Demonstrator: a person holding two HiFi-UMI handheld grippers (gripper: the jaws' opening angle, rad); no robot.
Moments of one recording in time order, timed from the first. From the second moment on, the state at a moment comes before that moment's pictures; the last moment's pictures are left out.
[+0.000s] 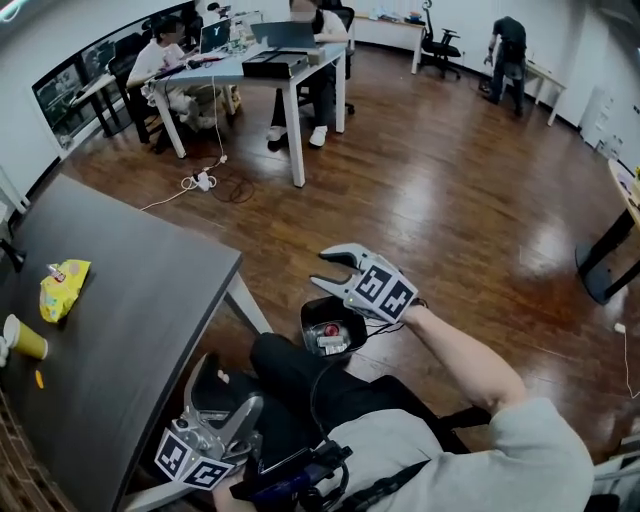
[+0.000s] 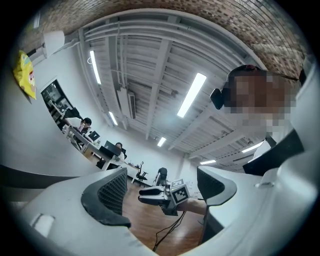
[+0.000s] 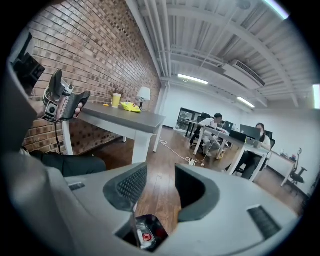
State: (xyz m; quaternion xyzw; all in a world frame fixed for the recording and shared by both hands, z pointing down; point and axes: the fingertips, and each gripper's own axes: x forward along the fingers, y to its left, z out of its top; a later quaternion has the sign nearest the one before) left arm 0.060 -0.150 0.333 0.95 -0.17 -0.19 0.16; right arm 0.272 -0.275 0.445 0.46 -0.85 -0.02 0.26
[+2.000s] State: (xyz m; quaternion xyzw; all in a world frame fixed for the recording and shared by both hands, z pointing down) left arm -0.199 -0.059 0.325 0.84 -0.45 -0.28 0.09; right arm -0.255 -0.332 0.271 0.21 -0.86 -0.44 0.17
